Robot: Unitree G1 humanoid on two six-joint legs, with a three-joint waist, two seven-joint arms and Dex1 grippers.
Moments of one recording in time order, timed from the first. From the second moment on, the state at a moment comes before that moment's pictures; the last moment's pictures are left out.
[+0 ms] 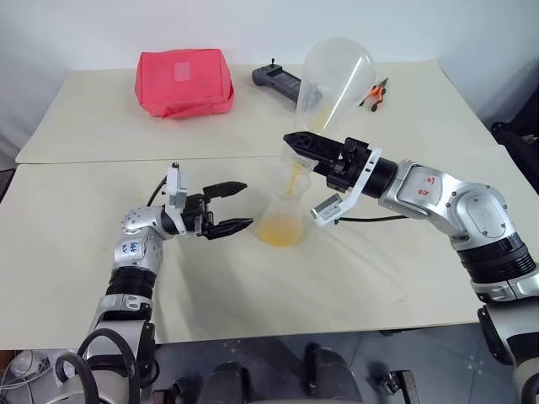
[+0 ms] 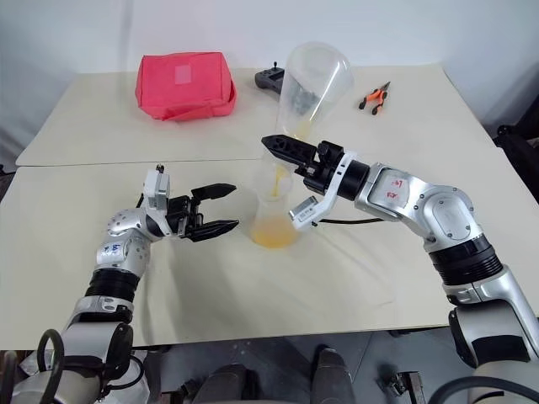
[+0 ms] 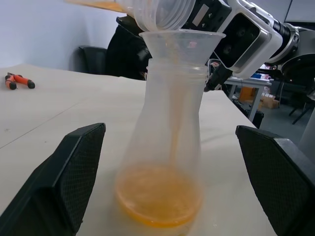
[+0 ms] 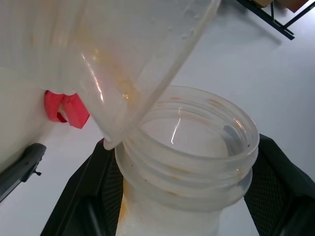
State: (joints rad) left arm -0.68 0.39 0.10 0.60 -0.50 -0.04 -1.39; right arm -0.85 -0.76 0.31 0.04 -1.13 -0.68 -0.05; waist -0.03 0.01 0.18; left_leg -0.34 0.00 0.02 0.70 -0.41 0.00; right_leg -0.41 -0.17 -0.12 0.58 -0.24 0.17
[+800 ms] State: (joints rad) left arm -0.69 0.39 0.10 0.61 -0.48 -0.04 -1.38; right arm -0.85 -0.75 0.31 0.04 -1.11 -0.66 -0.05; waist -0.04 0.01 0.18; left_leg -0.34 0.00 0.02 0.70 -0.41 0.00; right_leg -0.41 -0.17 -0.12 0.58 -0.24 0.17
